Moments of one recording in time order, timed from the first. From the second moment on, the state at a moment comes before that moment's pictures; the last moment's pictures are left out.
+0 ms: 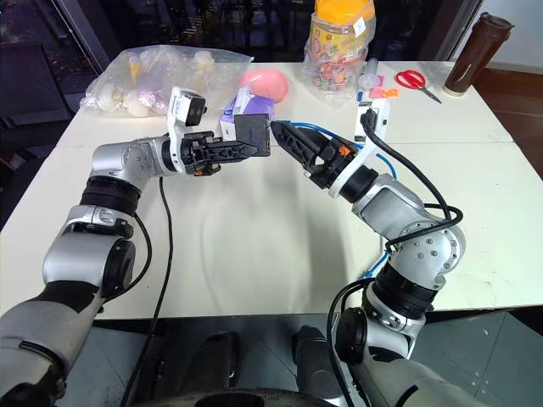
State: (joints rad) left arm -1.09 0.38 -0.01 0.79 -0.52 0.76 -1.61; right arm -0.63 -0.02 -0.49 -0.44 0.91 1.25 0.24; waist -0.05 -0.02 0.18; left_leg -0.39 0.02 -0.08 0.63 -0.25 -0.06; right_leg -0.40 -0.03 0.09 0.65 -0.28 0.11
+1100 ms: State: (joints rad) left arm -1.09 0.38 0.00 0.79 -0.53 0.76 -1.61; right arm -0.55 -0.12 -0.31 -0.42 1.13 1.03 0.12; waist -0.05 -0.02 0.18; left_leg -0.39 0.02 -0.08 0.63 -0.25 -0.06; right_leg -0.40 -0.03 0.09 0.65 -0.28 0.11
